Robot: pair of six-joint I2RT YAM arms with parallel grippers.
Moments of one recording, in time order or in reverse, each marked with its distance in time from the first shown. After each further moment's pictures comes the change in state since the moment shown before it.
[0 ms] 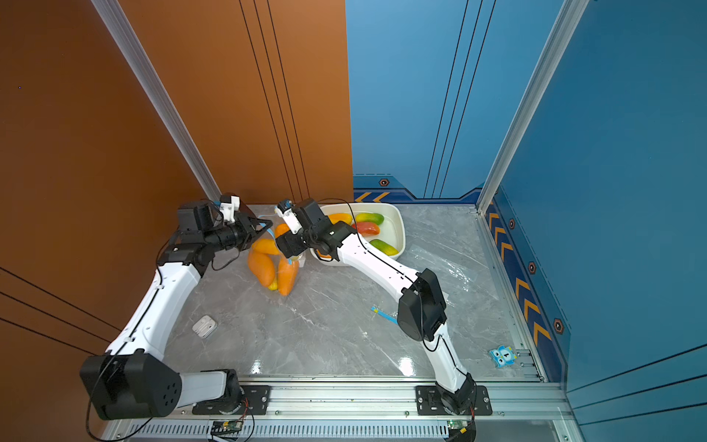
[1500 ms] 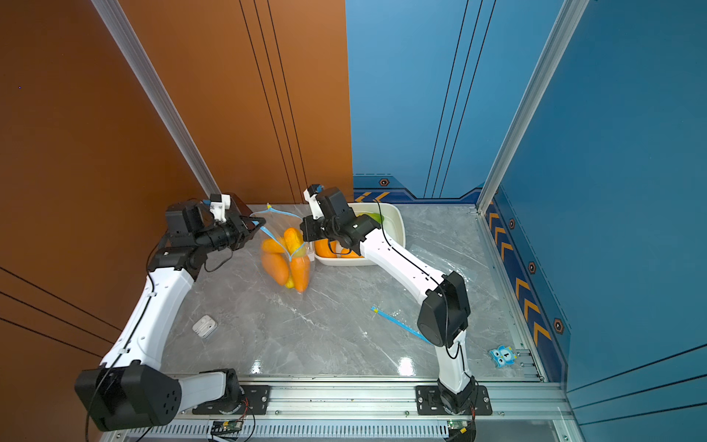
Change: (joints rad) left arm 0.060 -0.055 -0.003 0.000 0.015 -0.014; right arm -0.093 -0.165 -0.121 0.030 -0.085 0.318
